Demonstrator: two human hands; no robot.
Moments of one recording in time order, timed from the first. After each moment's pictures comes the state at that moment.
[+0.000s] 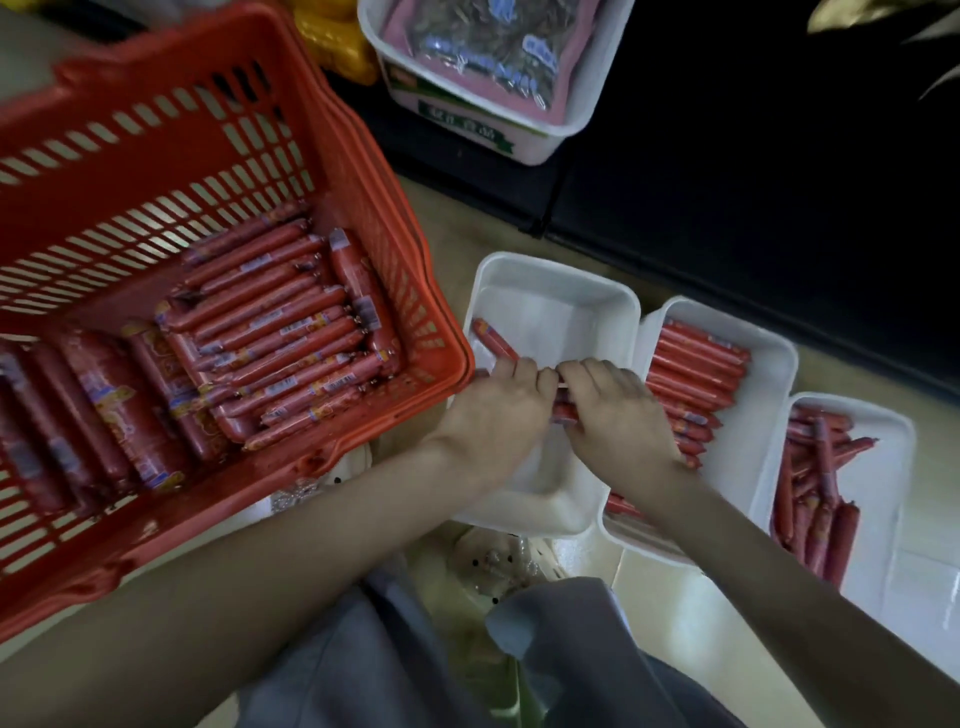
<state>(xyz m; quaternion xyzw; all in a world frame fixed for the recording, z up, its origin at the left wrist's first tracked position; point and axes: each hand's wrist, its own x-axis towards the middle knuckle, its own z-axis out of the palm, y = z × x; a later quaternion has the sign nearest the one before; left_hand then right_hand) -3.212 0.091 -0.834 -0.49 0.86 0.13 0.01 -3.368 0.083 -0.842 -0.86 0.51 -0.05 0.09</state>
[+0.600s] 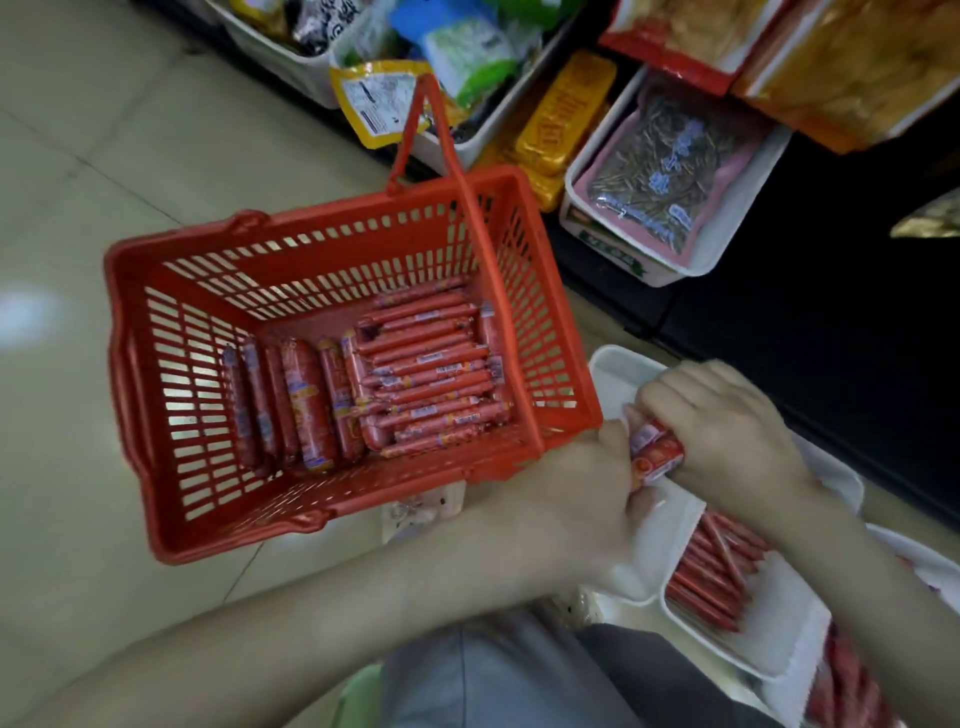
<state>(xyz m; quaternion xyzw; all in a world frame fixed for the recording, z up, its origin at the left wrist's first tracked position) -3.133 0.116 -0.680 -0.60 0.67 0.42 -0.11 -3.289 0.034 -0.717 -0.95 0.29 -0.13 0.00</state>
